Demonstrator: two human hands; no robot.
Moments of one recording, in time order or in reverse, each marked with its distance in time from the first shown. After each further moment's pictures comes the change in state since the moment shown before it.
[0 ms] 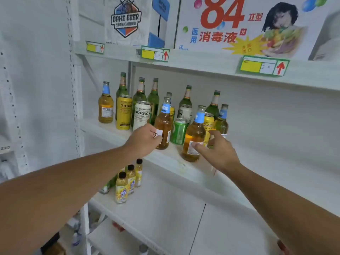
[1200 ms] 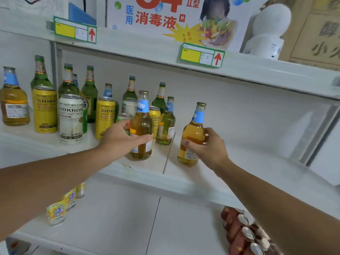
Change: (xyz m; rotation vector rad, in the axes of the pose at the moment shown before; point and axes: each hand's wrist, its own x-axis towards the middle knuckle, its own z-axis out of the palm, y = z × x) left_hand 0.020 0.073 0.076 -0.360 -0.096 0.060; right_hand -0.010 0.089 -0.076 0.204 0.199 0.244
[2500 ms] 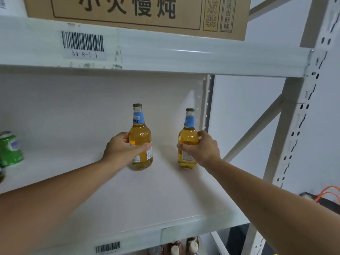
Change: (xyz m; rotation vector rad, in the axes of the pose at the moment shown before) left_hand 0.024 0.199 0.460 -0.125 -0.297 0.094; right_hand 0.079 0.294 -0.345 -0.141 0.347 0.313
